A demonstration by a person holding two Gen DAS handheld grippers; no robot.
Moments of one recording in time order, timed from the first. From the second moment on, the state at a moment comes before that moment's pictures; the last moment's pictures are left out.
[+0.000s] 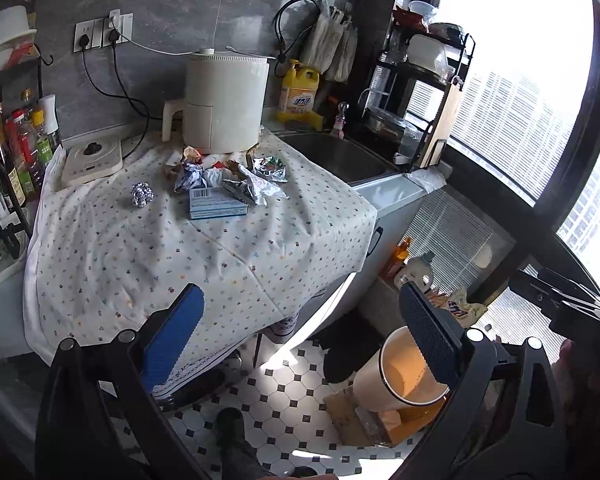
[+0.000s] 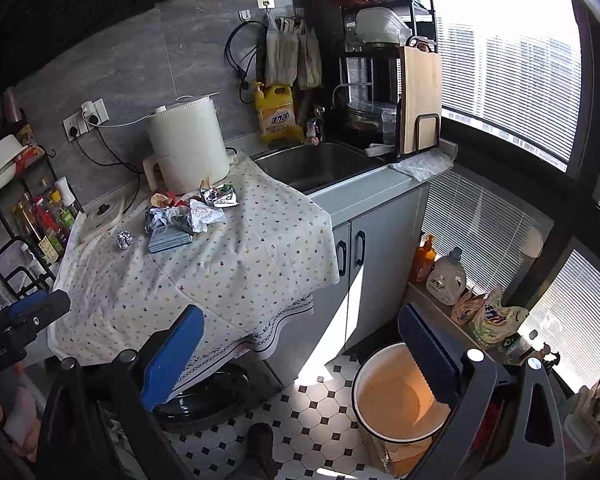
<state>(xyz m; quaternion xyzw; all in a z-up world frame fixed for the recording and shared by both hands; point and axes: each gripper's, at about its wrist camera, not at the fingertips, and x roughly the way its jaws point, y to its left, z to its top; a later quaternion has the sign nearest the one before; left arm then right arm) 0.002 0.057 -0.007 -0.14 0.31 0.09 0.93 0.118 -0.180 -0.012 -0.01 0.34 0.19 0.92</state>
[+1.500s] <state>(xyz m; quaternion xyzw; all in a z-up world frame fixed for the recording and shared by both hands) 0.201 0.379 -0.131 -0.21 0.39 0.10 0.89 0.322 0.109 -0.073 0.00 0.44 0.25 0.86</state>
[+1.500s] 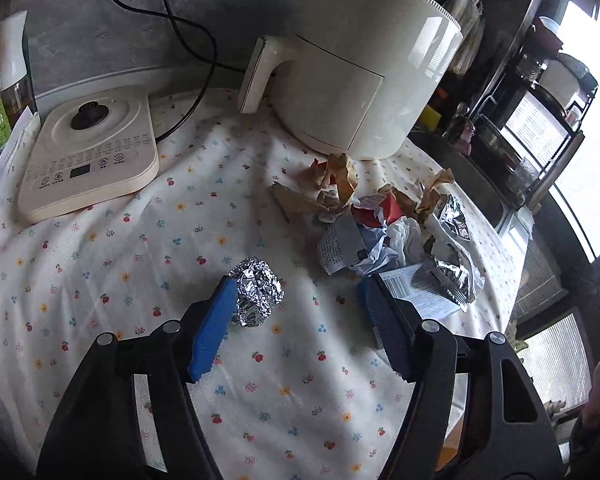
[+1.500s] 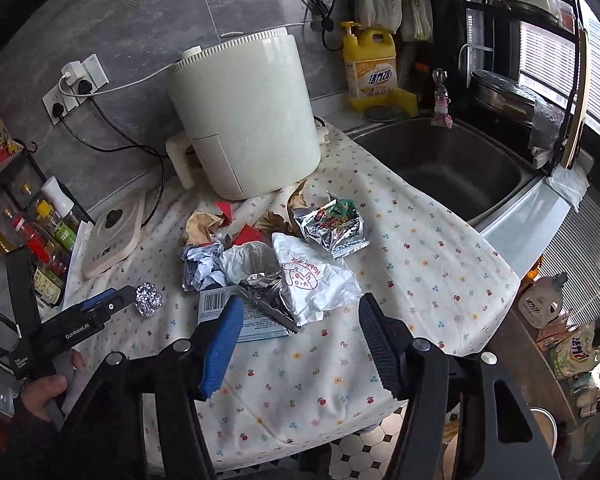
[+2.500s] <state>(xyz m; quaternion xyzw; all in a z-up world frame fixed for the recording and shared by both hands) 0.221 0.413 -0.150 -0.20 0.41 0.12 0.88 0.391 0.158 -0.132 -0.02 0.50 0.27 0.82</state>
